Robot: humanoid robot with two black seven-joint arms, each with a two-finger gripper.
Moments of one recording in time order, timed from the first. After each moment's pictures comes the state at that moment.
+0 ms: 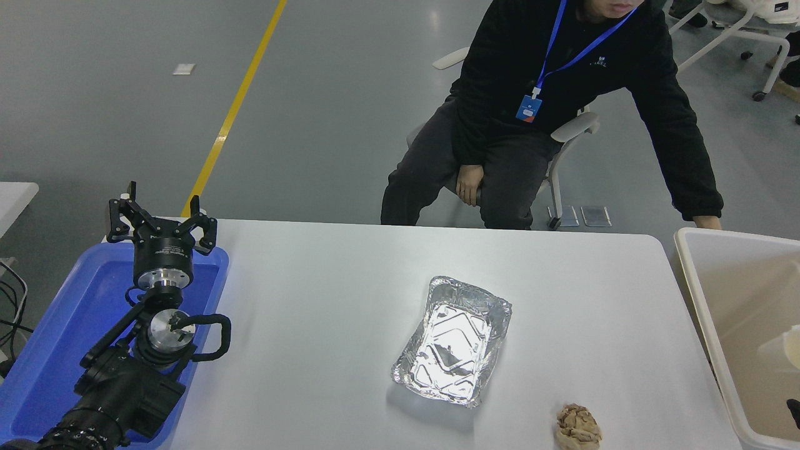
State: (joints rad) left arm -0.52 0.11 -1.24 -0.58 0.09 -0.34 -0.56; right arm 0.48 -0.39 0.13 -0.06 0.12 -0.02 0.02
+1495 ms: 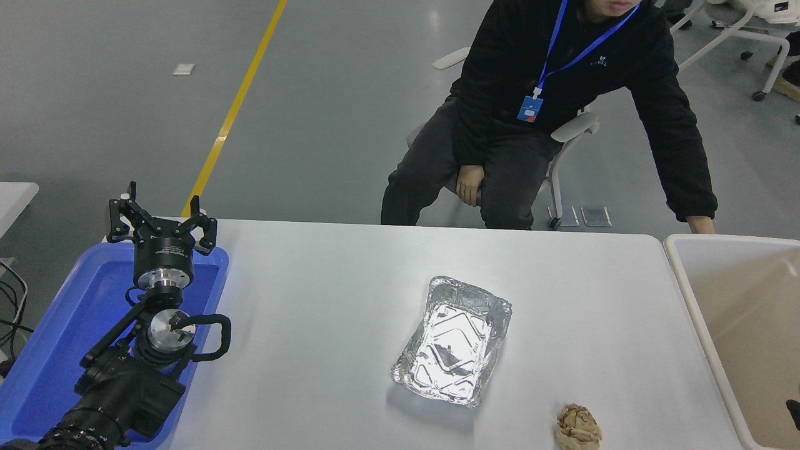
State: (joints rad) left arm -0.52 0.11 -1.24 -0.58 0.09 -0.34 -0.56; right arm 0.48 -0.38 0.12 -0.06 0.11 -0.02 0.03
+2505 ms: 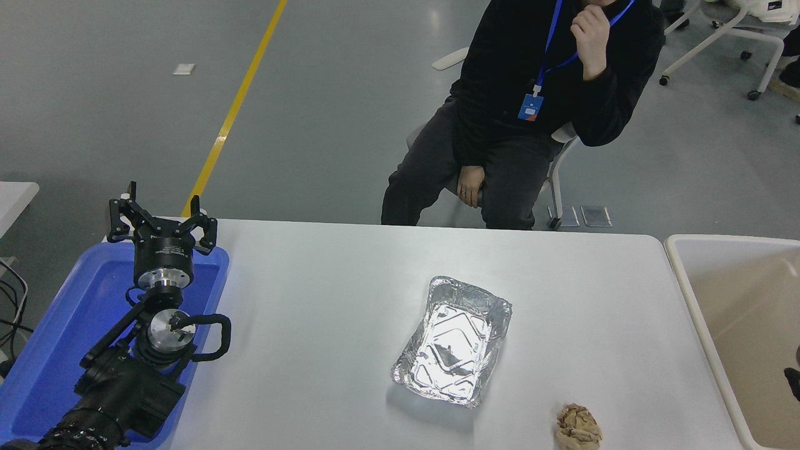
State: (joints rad) left arm -0.52 0.11 -1.24 -0.58 0.09 -0.34 -0.56; right arm 0.62 -0.42 0.14 -0.05 0.11 0.00 0.03
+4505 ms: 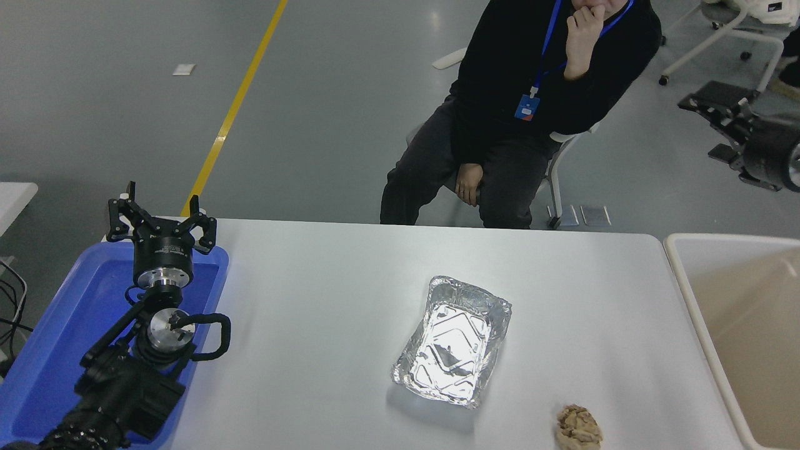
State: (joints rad) left arm -0.52 0.11 -1.24 -0.58 0.09 -0.34 -0.56; right arm 1.90 -0.92 -0.91 1.47 -0.21 -0.11 0.02
